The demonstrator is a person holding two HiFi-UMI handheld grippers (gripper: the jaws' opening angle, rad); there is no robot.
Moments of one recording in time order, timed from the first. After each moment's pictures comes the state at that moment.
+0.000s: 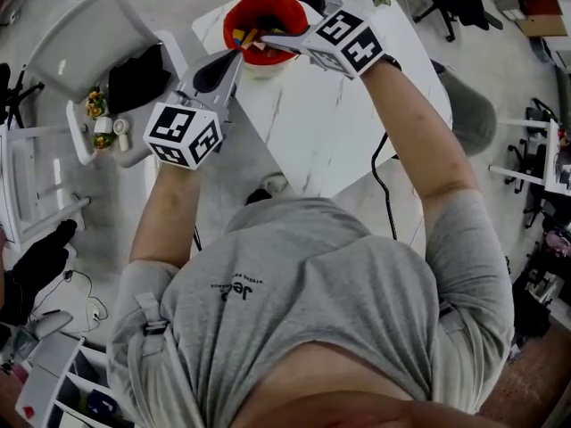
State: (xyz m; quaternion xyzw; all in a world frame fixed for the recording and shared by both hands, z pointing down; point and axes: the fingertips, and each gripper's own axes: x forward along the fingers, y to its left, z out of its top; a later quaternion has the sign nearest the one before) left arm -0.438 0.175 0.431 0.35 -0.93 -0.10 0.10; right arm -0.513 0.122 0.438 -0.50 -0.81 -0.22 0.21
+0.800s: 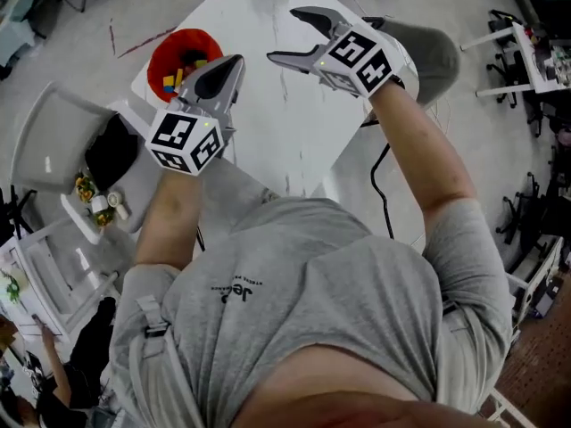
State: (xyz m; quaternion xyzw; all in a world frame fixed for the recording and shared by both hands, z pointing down) left arm -0.429 0.014 0.390 0.52 -0.84 -0.08 0.08; right arm -0.453 -0.062 0.399 -0.35 -0.90 -0.17 0.21
